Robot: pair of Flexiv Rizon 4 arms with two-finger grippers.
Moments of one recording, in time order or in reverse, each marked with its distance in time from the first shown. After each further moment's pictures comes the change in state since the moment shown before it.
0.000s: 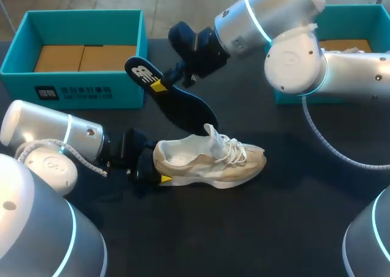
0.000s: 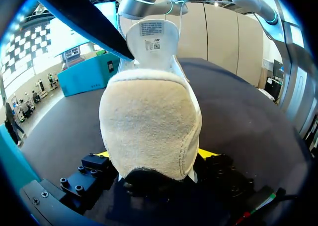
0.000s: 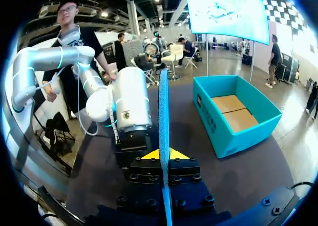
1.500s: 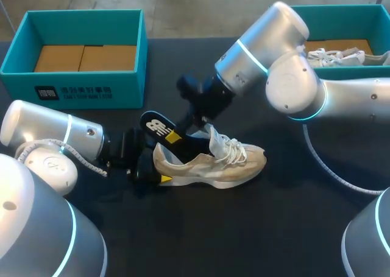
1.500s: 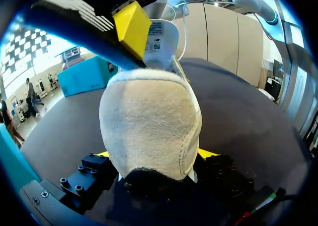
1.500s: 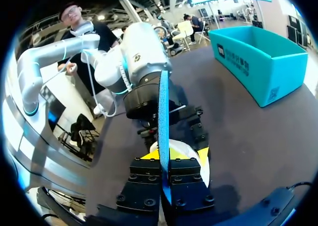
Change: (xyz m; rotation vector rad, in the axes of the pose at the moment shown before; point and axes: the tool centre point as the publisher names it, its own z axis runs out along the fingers) left arm 0.000 0.000 0.000 0.000 0.000 0.000; right arm 0.049 -0.111 0.045 0.153 0.242 0.184
